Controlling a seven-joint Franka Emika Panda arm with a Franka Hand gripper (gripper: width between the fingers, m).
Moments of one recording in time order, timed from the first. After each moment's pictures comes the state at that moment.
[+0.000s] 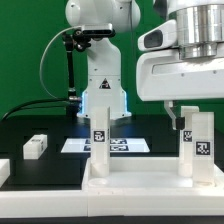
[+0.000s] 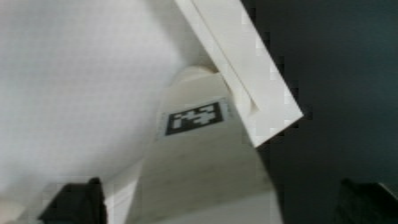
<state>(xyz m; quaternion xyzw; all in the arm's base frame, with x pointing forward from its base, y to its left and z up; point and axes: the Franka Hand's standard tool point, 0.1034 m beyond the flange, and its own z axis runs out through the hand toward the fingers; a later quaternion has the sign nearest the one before) 0.645 0.102 0.113 -0.94 0.33 -0.04 0.05</state>
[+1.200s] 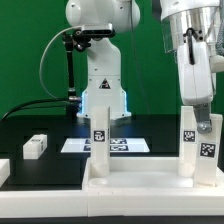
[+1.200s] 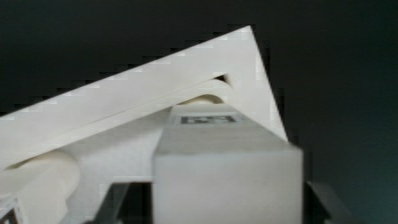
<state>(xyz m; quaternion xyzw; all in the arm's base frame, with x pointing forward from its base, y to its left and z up) 0.643 0.104 0.111 -0.55 0.83 0.01 0.10</state>
